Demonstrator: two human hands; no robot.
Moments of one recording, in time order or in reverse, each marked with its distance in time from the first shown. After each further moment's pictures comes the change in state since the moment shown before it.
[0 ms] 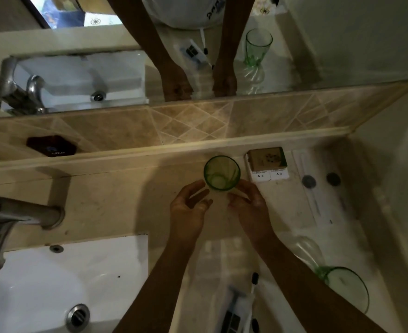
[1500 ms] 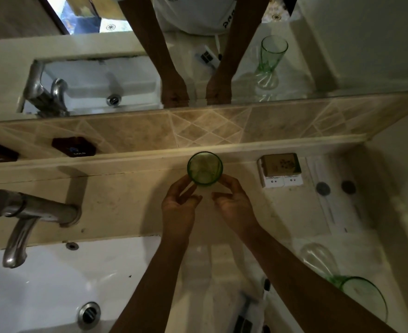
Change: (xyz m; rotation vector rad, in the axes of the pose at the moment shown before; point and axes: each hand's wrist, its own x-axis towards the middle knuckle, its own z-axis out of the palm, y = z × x) left_hand 0.016 0.014 -0.037 -0.076 0.131 0.009; right_hand 0.011 -0.001 0.062 -0.191 -0.146 -0.125
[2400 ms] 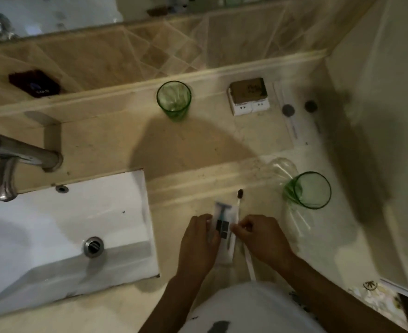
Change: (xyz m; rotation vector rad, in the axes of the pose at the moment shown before) left_hand -0.211 -0.097 -0.041 0.962 -0.406 0.051; right_hand -0.219 0.087 -0.103 -0.726 -0.140 0.213
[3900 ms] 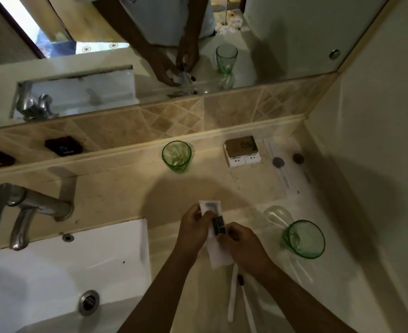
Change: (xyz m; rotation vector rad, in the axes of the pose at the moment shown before) left_hand 0.103 0.070 -0.051 -0.621 0.089 -0.097; right_hand 0.043 -0.054 -0.027 0.543 -0.004 -0.099
